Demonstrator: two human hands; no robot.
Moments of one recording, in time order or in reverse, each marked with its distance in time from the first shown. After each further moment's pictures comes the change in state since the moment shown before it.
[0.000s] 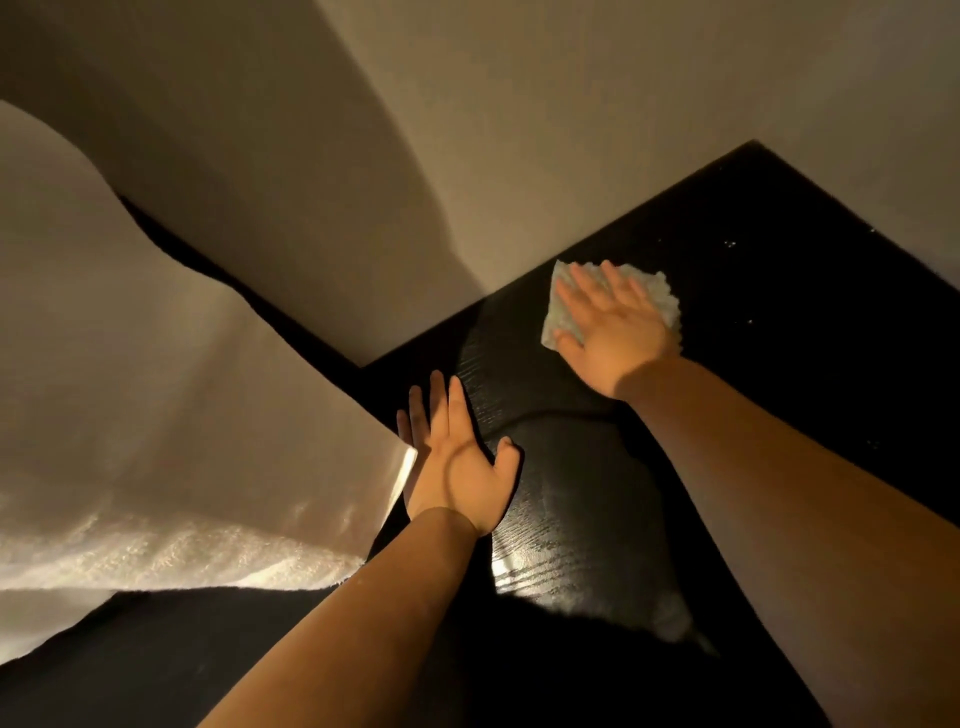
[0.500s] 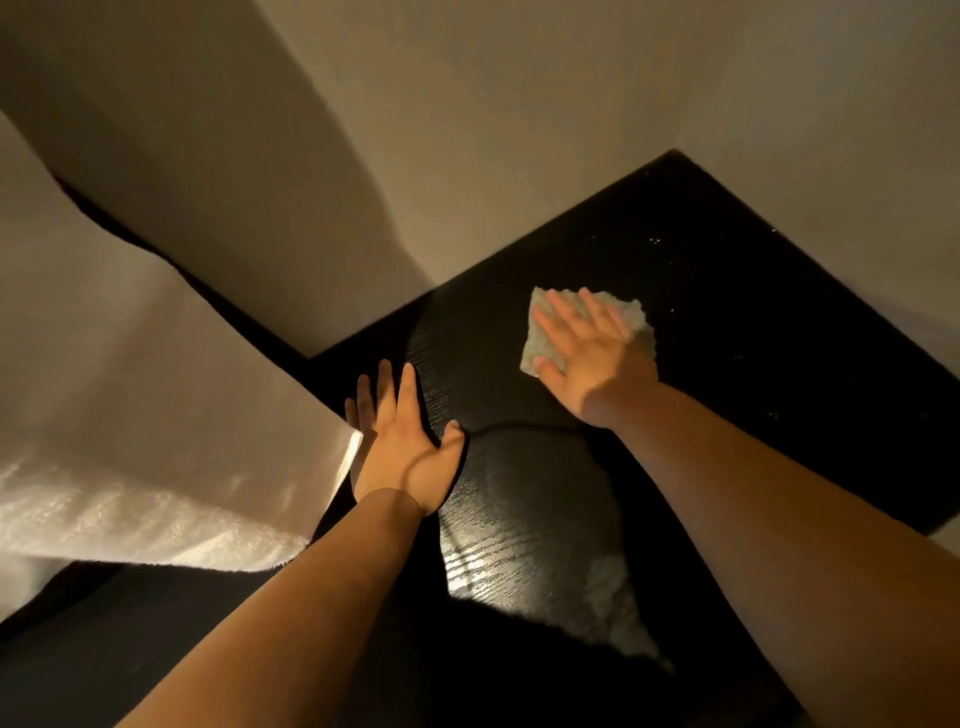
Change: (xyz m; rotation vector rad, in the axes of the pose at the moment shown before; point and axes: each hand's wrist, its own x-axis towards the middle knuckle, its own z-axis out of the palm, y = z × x) left_hand 0.000 -0.002 0.001 0.009 0.019 0.002; right_hand -0.061 0.028 0.012 -0.064 0.006 -0.002
